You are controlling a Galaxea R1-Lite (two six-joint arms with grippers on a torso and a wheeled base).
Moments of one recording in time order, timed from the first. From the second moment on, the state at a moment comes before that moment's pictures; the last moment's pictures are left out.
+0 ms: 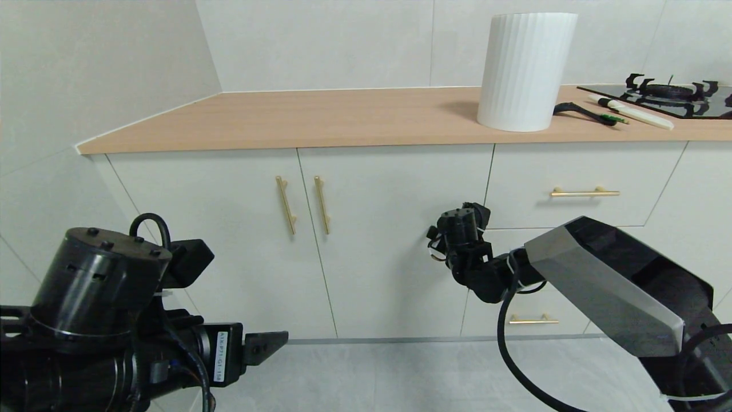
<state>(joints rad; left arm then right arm) -0.57 1.35 -0.70 0.13 0.20 -0.45 0.50 2.55 -1.65 -0.58 -0.56 0.65</state>
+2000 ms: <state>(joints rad) -0.28 0.58 -0.50 0.00 0.26 0.01 0.25 0.74 -0.35 -0.50 -0.29 0.04</state>
